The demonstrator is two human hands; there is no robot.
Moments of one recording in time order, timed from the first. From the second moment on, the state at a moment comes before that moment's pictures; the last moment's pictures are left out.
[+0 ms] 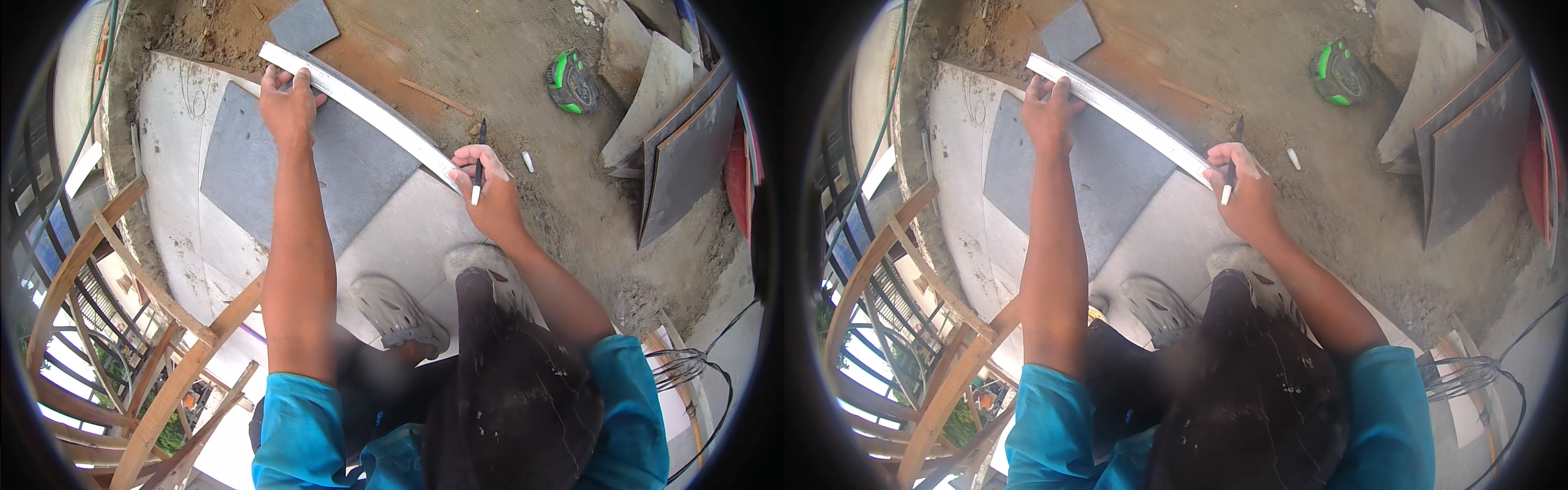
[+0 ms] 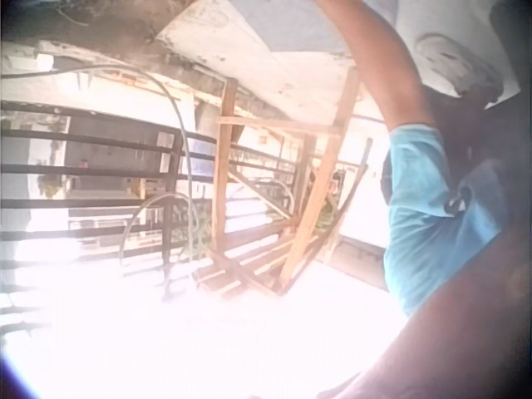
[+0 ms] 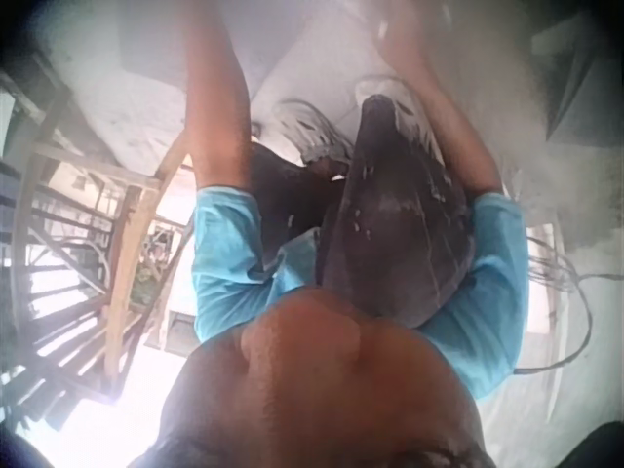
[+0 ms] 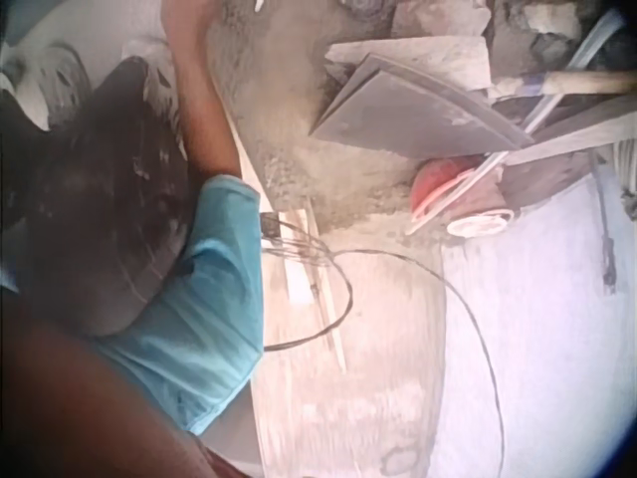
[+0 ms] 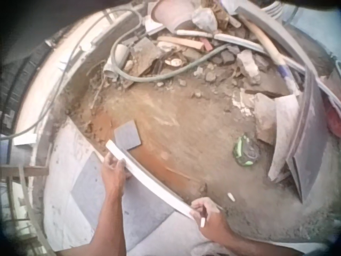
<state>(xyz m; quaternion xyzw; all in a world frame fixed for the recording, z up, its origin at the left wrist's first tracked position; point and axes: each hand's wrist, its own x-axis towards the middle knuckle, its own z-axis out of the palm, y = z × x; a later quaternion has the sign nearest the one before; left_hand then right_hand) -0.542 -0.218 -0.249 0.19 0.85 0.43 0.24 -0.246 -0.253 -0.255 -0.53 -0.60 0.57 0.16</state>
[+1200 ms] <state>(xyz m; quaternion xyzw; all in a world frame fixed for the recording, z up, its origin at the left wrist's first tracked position) -0.535 -0.211 -0.244 0.19 0.85 0.43 0.24 -0.245 -0.250 -0.254 -0.52 -0.60 0.58 0.16</state>
